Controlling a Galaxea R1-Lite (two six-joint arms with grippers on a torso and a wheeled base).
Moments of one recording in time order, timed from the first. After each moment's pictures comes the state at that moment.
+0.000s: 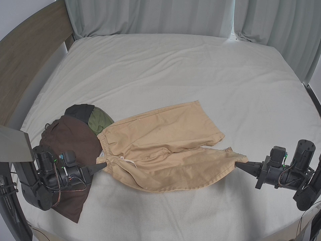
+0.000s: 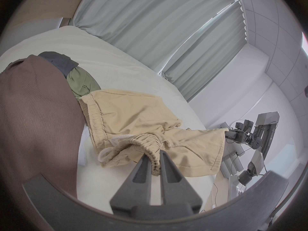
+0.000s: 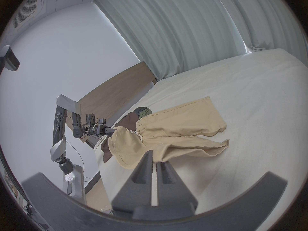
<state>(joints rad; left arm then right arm) -0.04 2.14 -0.26 -1.55 -0.74 -0.30 0.20 1.86 -0.09 -1.54 0.64 0.19</state>
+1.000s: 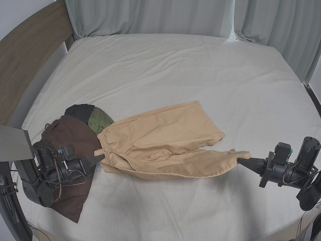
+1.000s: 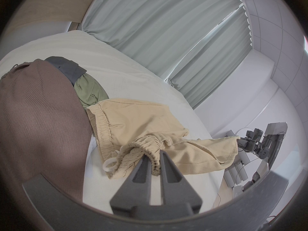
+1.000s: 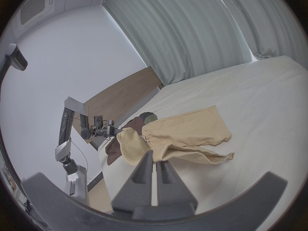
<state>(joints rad) -0.04 2.14 -0.32 -1.55 -0.66 -0.37 0.21 1.79 -0.10 -1.54 0.68 0.19</state>
